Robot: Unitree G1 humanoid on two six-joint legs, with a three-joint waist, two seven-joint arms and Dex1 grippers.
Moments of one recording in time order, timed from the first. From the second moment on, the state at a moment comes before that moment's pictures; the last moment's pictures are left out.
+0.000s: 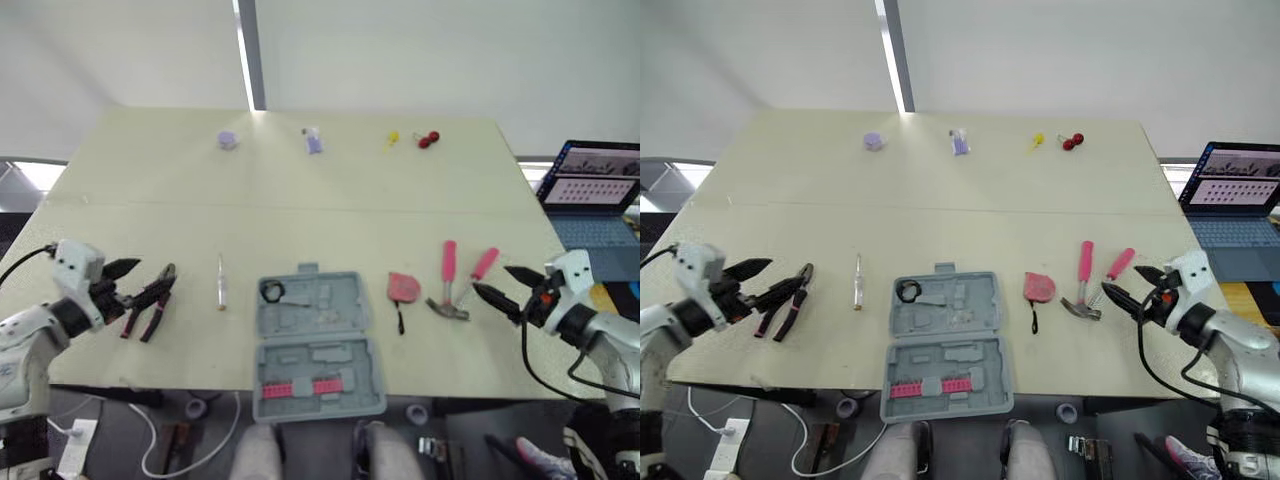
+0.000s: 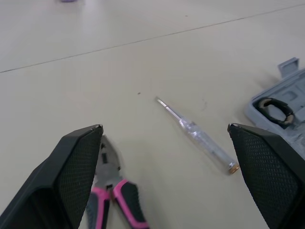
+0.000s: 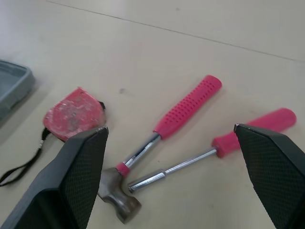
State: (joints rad) left arm -0.10 0.72 0.51 0.06 -0.37 0.45 -0.80; right arm -0.17 -0.73 -0.30 0.29 0.44 0.24 0.85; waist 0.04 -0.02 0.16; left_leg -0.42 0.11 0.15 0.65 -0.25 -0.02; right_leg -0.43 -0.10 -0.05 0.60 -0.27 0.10
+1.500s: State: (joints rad) left arm -0.16 0.63 0.06 -0.20 -0.41 0.33 -0.86; right arm 0.00 -0.41 -0.07 -0.29 0.43 0.46 0.49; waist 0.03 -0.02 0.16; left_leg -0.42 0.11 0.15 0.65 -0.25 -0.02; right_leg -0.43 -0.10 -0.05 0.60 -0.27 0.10
